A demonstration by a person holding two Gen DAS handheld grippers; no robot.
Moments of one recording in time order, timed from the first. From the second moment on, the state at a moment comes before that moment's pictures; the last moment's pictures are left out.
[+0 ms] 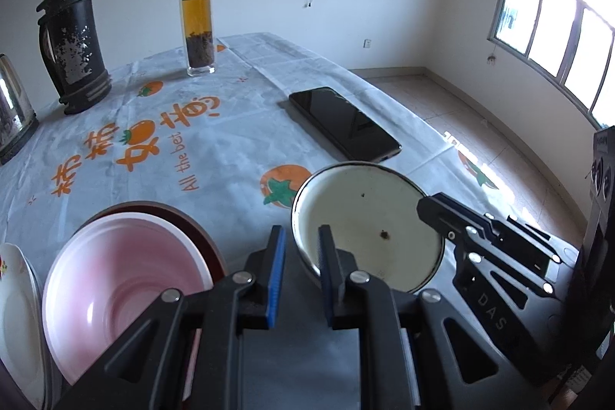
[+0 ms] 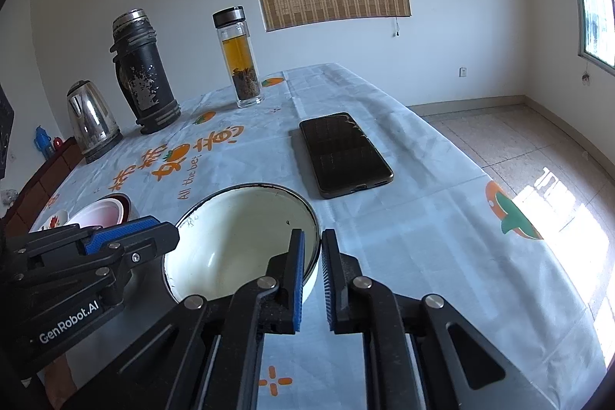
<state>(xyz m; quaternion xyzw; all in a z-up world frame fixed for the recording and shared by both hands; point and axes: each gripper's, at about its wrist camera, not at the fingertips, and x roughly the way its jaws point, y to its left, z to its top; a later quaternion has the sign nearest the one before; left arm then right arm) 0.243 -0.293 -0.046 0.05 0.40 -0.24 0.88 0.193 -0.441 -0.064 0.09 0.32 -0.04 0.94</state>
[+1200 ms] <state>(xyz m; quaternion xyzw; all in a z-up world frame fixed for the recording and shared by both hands) 0.222 -0.274 -0.031 0.03 0.36 -0.25 0.90 0.162 -0.421 -0.027 0.07 0.26 -0.03 0.96</state>
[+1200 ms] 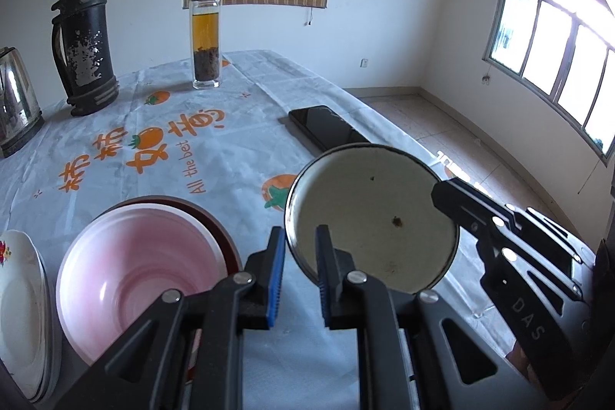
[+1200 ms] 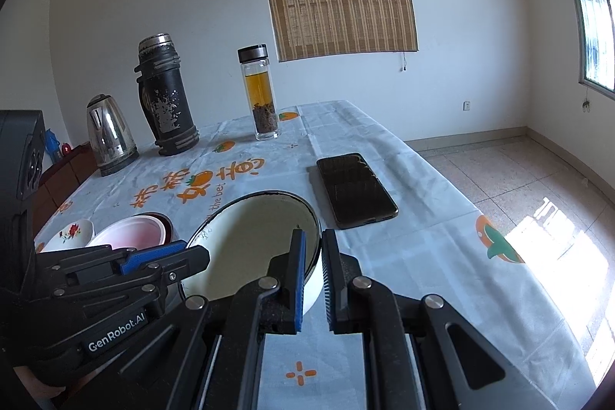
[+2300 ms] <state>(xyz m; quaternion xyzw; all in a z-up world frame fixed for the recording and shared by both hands) 0.218 -0.174 0.014 -0.05 0.28 -0.19 0.94 0.170 -0.339 0.022 0.04 0.23 0.05 0.97</state>
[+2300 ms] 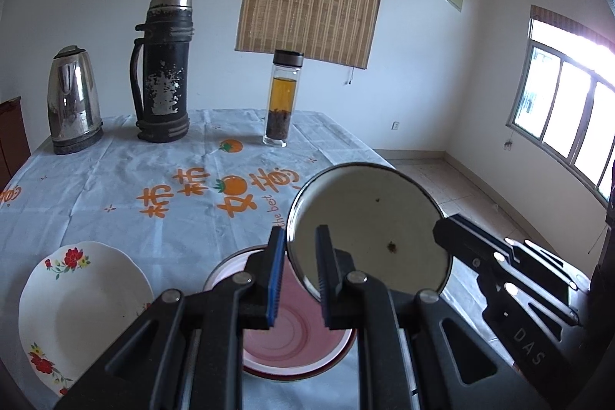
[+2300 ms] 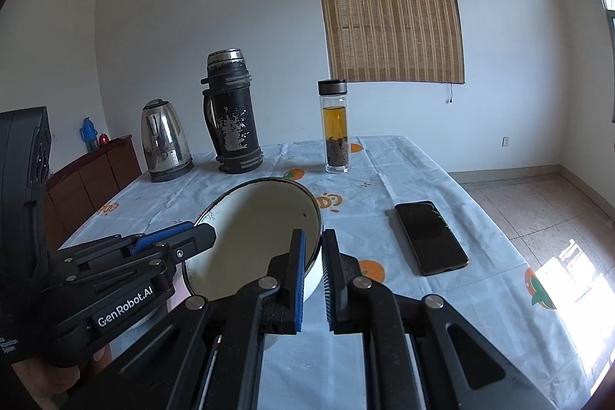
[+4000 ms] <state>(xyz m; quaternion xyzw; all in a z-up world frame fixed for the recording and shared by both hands) 0.233 -0.141 -0.008 -0.06 0.34 -0.15 0.93 0.194 -0.300 -0.008 0.02 0.31 0.08 0.95</state>
